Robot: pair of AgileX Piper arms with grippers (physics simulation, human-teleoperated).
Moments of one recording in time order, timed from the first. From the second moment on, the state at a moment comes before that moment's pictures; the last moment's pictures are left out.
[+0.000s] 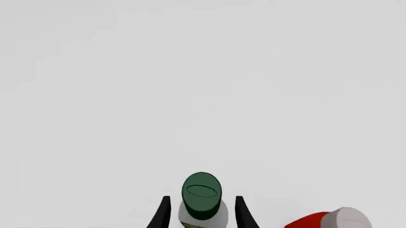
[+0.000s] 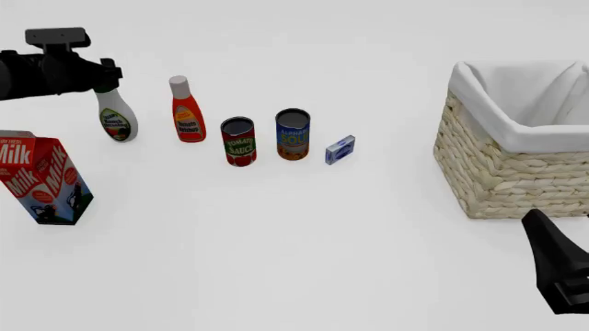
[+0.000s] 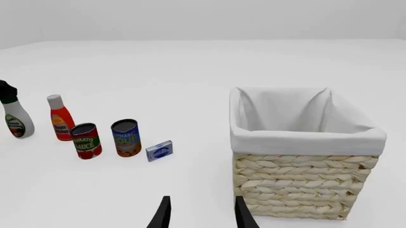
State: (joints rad) left arm 0.19 2.06 -1.54 0.00 0.02; right arm 0.12 0.00 0.00 0.03 0.02
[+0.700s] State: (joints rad) left arm 0.18 2.10 -1.57 0.01 0.00; right arm 0.12 0.00 0.00 0.04 0.02
